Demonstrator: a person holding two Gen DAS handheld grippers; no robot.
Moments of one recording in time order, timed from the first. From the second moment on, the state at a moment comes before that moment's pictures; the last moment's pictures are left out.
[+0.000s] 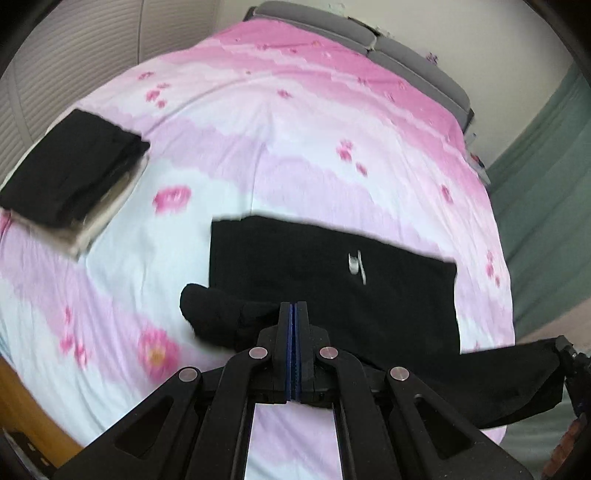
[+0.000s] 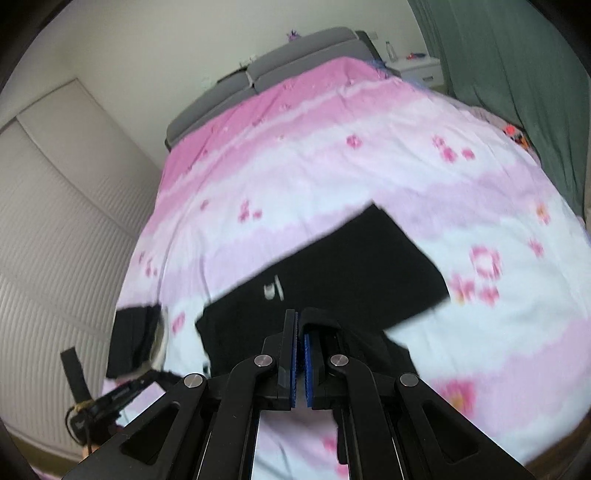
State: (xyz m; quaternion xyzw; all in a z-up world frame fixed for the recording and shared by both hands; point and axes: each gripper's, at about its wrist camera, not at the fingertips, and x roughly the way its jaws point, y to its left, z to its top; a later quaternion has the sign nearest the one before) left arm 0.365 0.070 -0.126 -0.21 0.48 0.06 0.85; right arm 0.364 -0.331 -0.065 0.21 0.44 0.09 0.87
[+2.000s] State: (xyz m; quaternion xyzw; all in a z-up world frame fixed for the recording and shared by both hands) left arm 0.481 0.130 -0.245 -0.08 0.56 -0.03 0.83; right arm 0.475 -0.256 -0.244 0.01 0.62 0.09 0.78
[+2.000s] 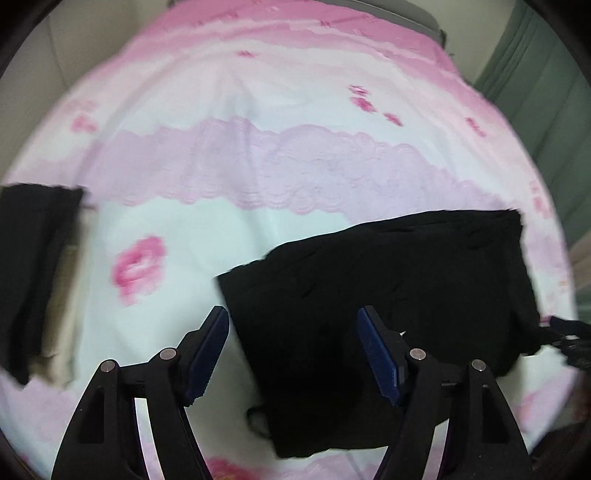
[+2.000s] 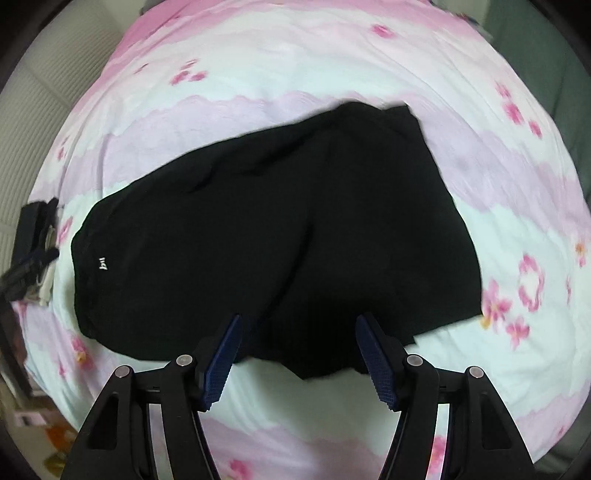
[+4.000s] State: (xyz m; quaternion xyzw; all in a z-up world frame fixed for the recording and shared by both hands) left arm 0.496 0.175 -0.227 -0.06 0.54 0.02 0.84; right arm 0.484 -0.161 -0.216 -0.02 0.59 0.11 0.80
